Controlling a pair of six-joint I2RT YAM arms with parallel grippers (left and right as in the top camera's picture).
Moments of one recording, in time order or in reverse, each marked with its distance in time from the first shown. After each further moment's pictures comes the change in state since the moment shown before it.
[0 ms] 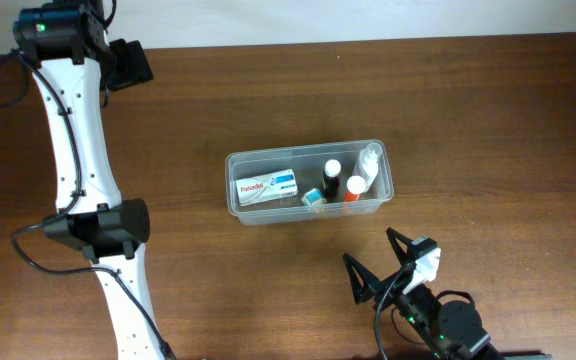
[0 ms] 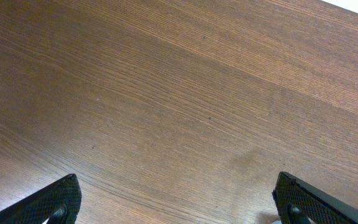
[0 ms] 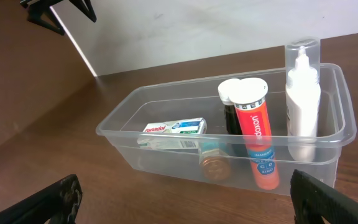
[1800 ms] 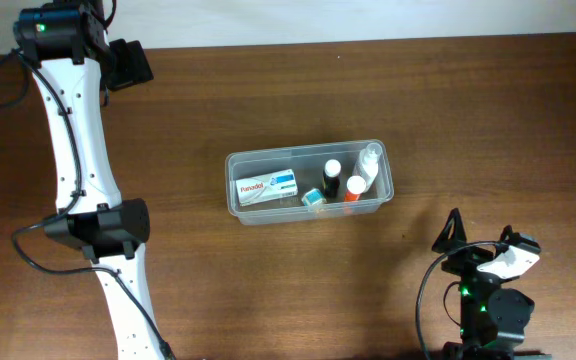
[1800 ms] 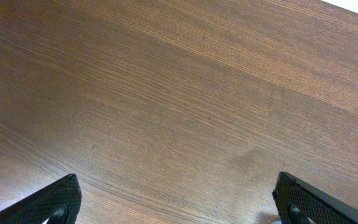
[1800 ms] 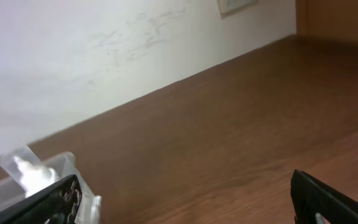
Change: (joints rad) left arm 0.000 0.000 0.000 0.000 0.000 0.000; right arm -0.791 -0.012 0.000 0.001 0.011 -0.087
